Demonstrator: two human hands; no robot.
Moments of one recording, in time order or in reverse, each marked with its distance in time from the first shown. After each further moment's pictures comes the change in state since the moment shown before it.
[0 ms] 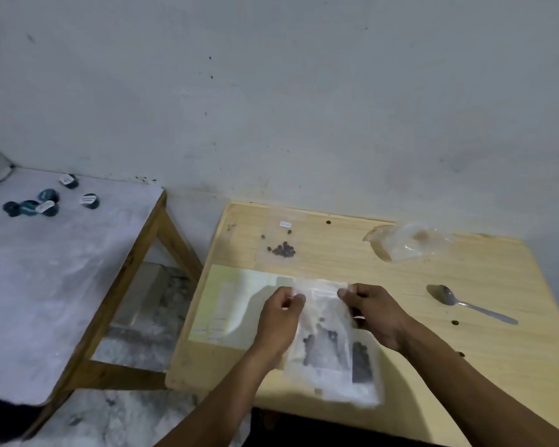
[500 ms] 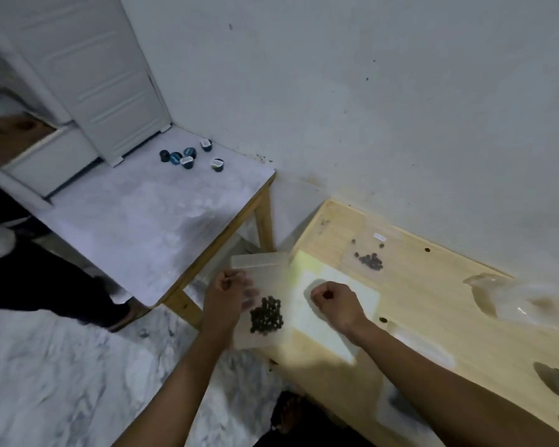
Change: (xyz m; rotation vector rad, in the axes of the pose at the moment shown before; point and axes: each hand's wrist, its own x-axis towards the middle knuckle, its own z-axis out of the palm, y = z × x) left_hand -0.055 -0.030 -0.172 -0.474 0.652 -0.052; right_hand 0.035 -0.007 0.169 -0.658 -0.232 -0.336
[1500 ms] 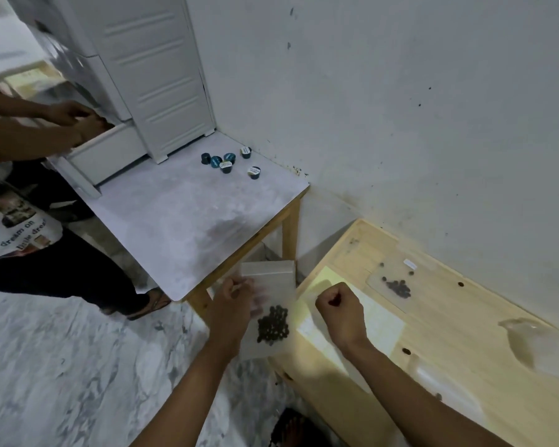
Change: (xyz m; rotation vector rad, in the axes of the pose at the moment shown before) left_hand -0.004 0.001 -0.029 -0.045 0.060 0.052; right_hand 0.004 -0.034 0.035 0.196 0.190 -0.136
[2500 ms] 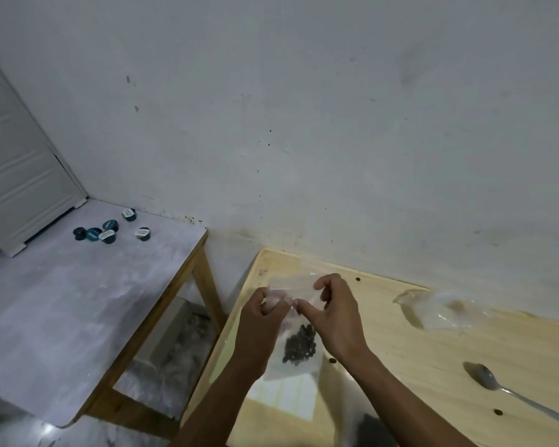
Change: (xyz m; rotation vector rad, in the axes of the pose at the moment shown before) left_hand -0.030 0.022 0.170 0.181 -0.492 0.221; right_hand -0.008 -0.022 -0.126 -0.129 0.433 -0.115
